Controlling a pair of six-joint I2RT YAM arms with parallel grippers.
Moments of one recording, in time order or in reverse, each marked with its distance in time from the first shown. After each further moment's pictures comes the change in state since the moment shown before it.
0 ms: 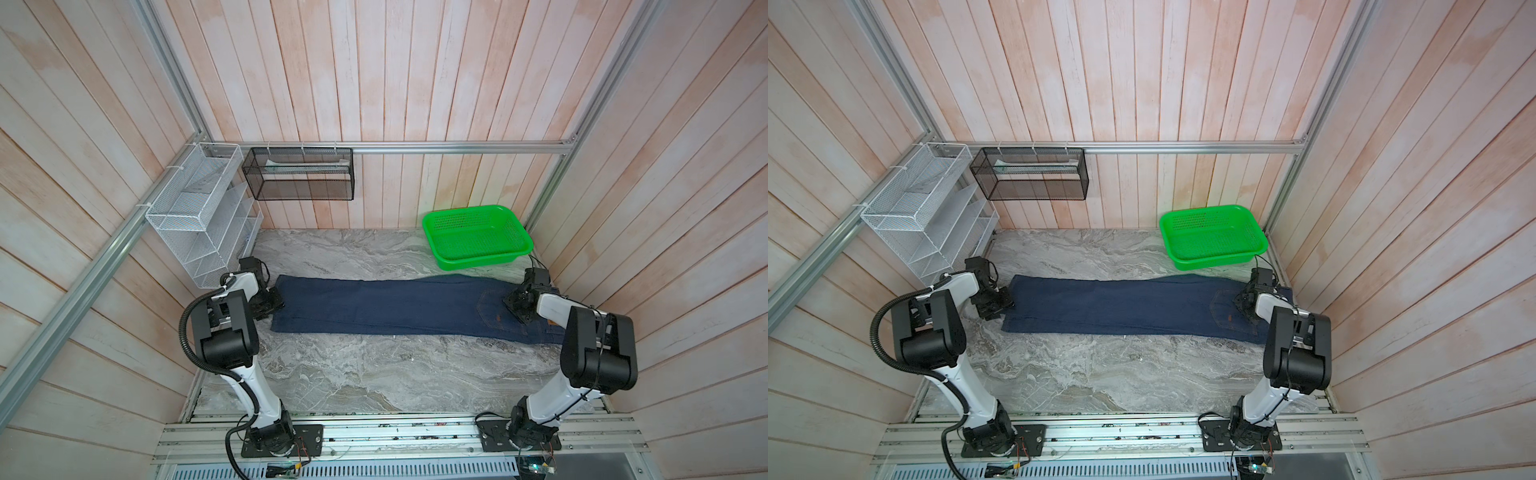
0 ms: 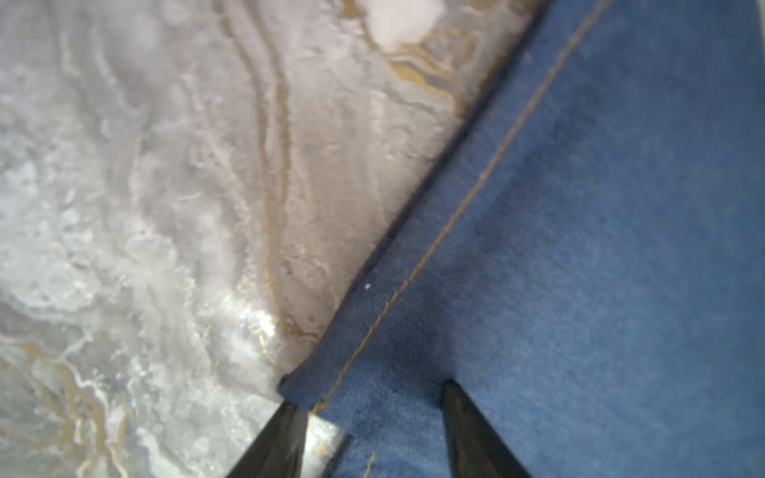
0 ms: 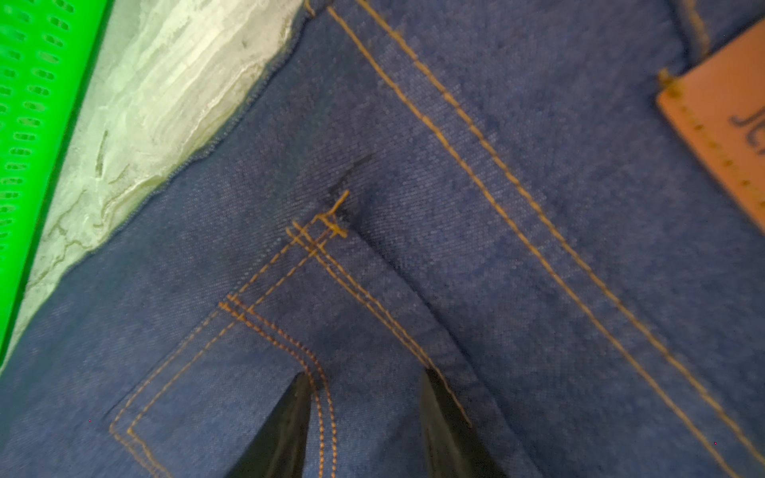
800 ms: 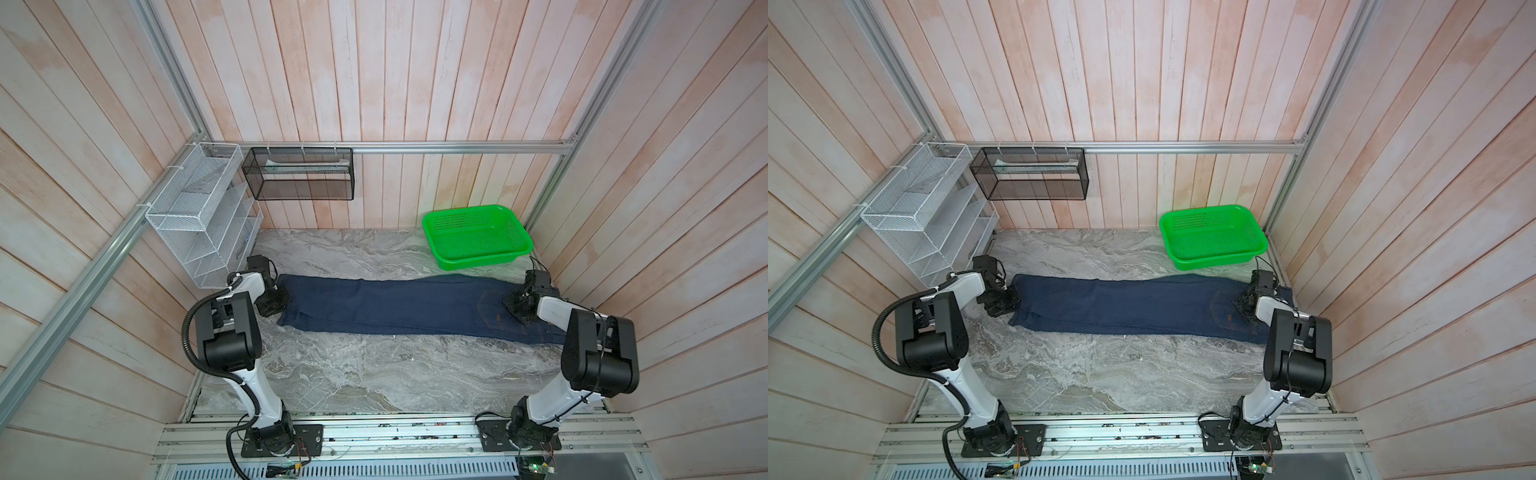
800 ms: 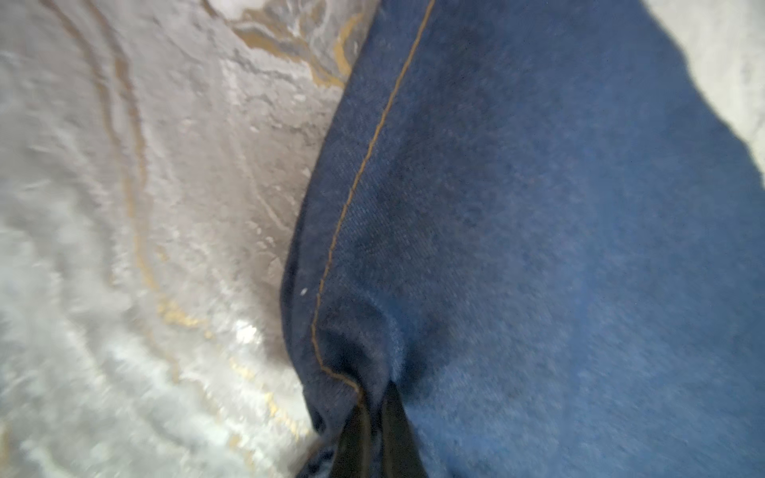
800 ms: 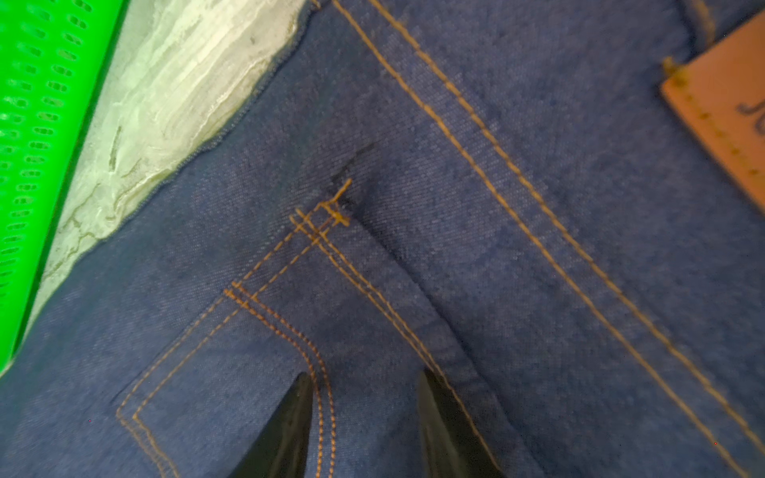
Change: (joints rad) left arm -0.057 -0.072 -0.027 0.018 0.055 -0.005; right arm -0.002 -0.023 -0.034 0.031 -0.019 -0.001
